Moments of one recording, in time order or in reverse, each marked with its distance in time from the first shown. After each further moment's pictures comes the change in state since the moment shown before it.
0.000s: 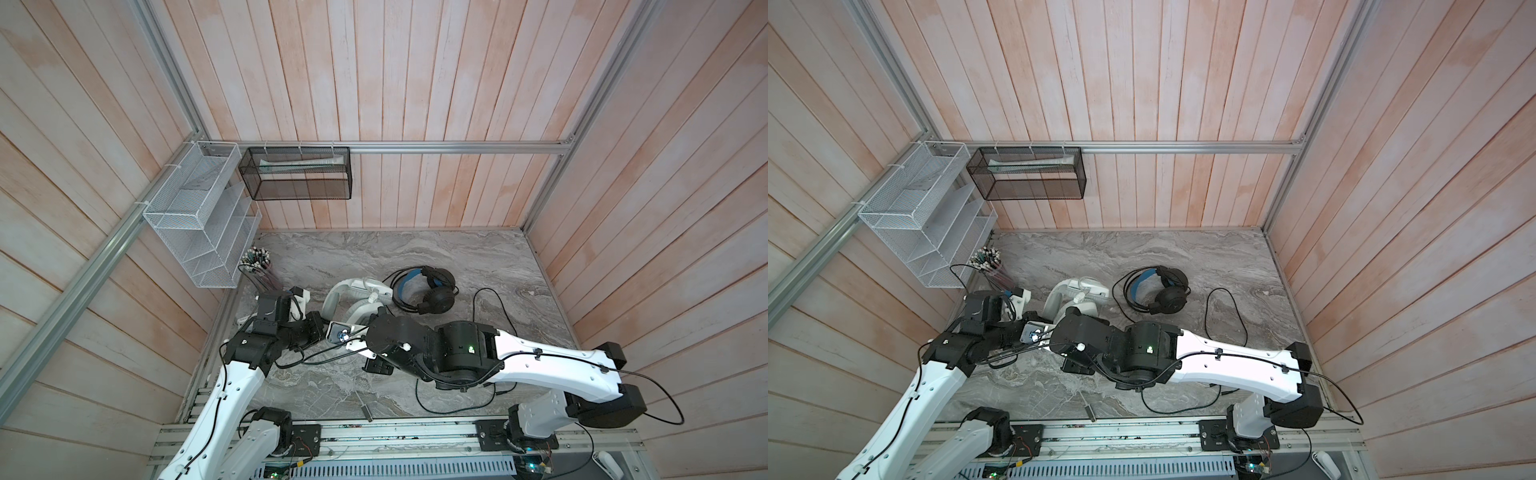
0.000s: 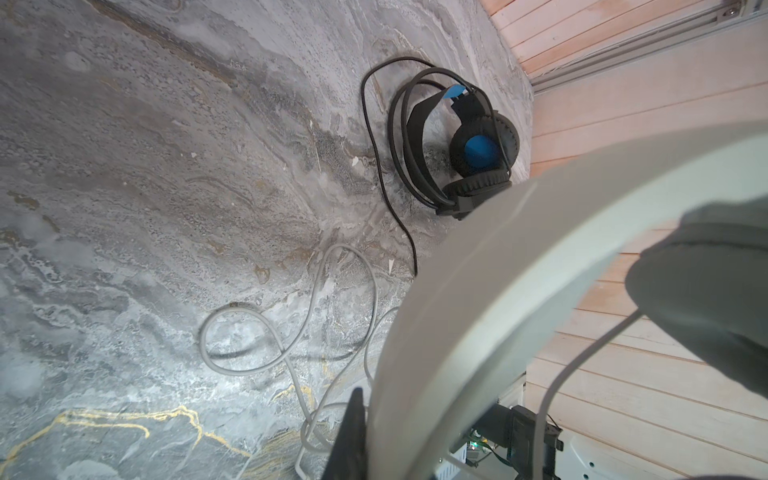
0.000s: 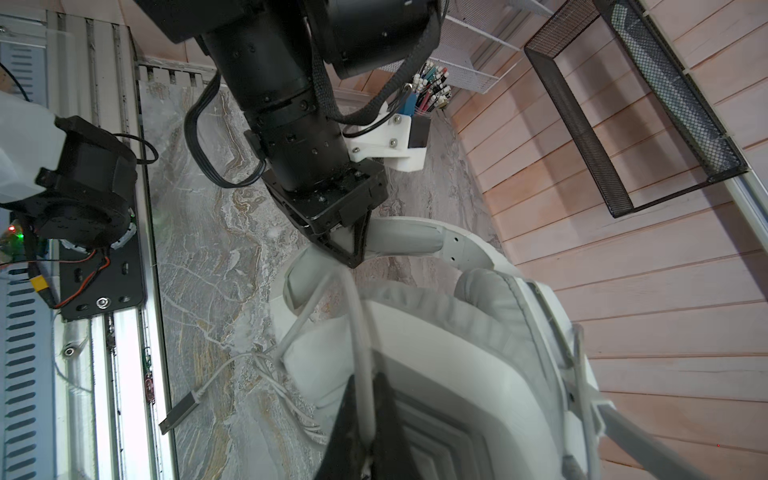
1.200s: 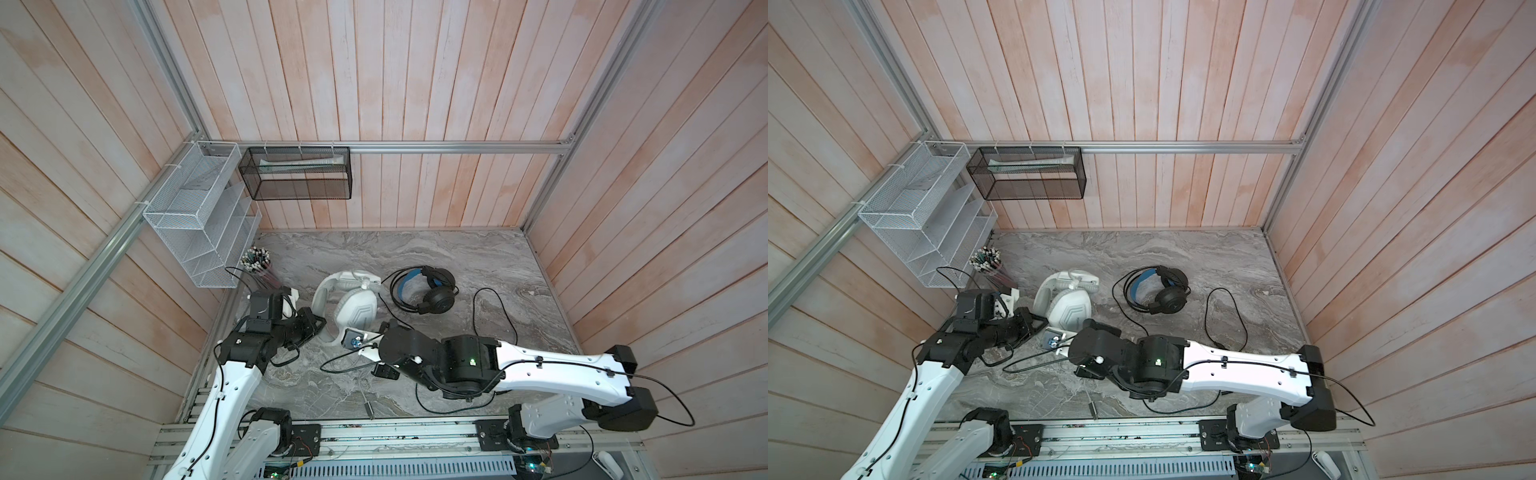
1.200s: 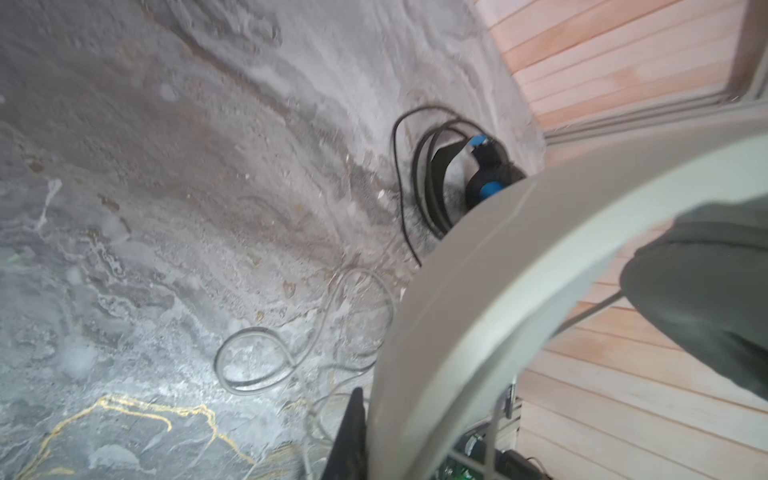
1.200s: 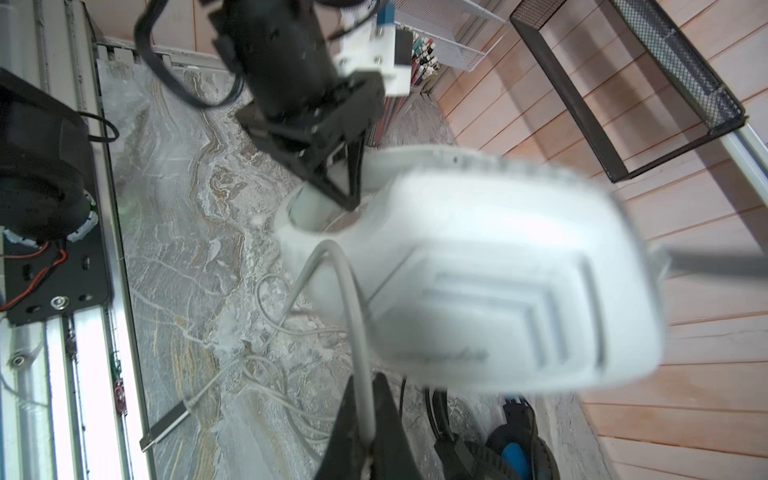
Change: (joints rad) left arm 0.104 0.004 0.072 -0.014 -0.031 -0.074; right arm -0.007 -0.203 -0.401 0.258 0.021 0.028
